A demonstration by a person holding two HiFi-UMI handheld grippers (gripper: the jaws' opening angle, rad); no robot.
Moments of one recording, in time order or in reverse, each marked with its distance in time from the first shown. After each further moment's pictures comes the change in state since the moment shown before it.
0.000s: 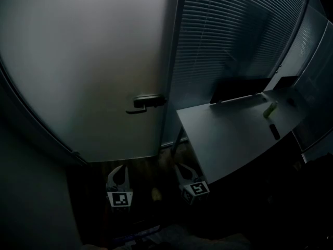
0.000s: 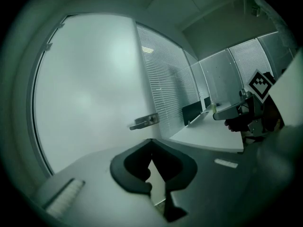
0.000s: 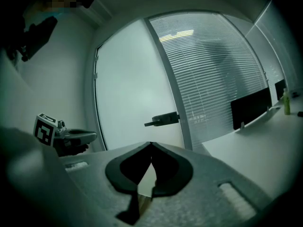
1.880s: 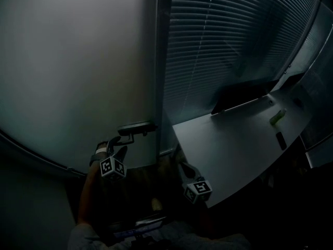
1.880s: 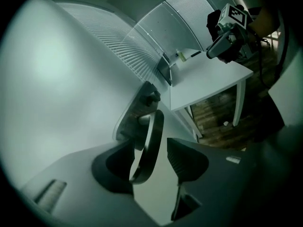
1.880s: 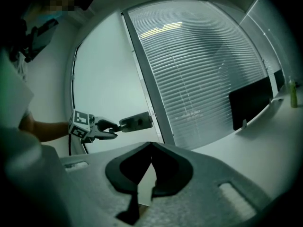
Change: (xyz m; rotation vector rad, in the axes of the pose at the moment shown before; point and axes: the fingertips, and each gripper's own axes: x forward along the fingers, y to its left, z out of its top) left arm 0.294 0.049 -0.009 0.746 0.282 -0.310; right arm 0.122 -0.147 0.017 0.088 0.011 -0.070
